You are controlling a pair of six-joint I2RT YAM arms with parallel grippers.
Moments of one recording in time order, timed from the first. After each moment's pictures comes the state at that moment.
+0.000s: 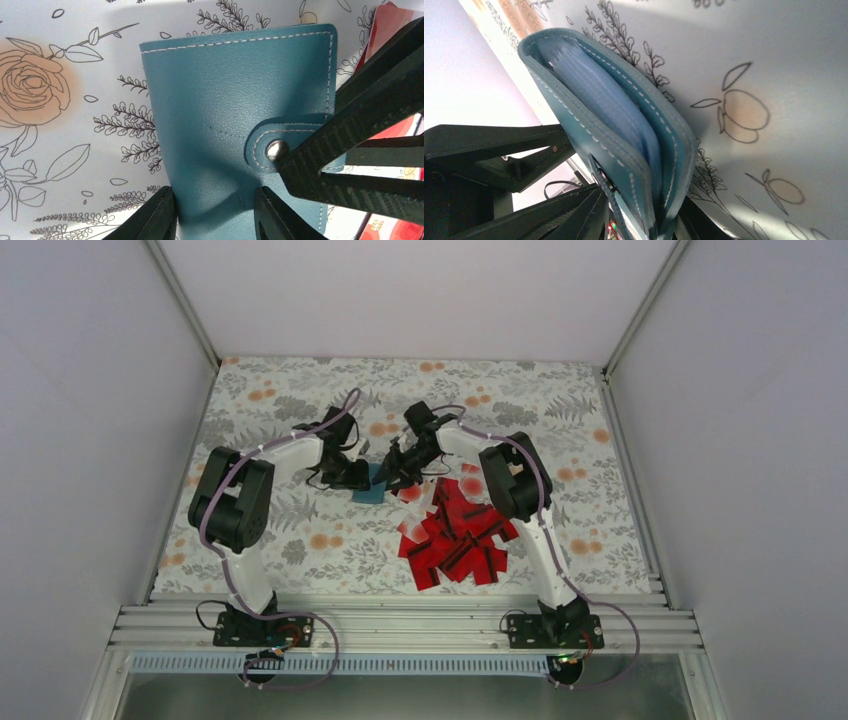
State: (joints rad) left arm -0.36 1.86 1.16 -0.63 0.31 -0.19; right arm 0.59 2.43 1.79 -0.70 -0.91 0.74
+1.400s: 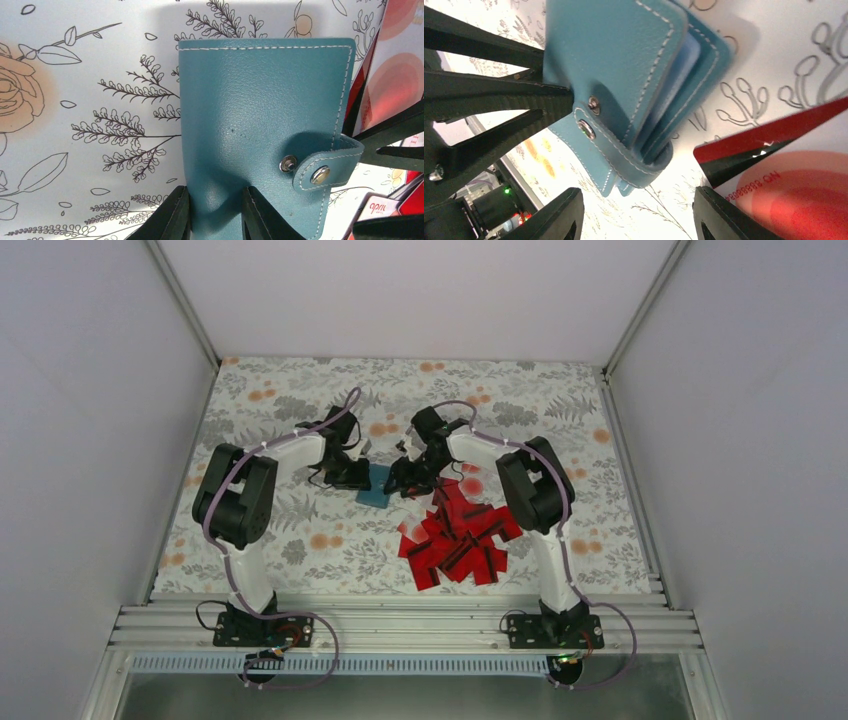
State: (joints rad) left arm -0.36 1.89 1.20 -0.66 0.33 -0.22; right arm 0.59 2.20 1.56 -0.69 -0.71 0.42
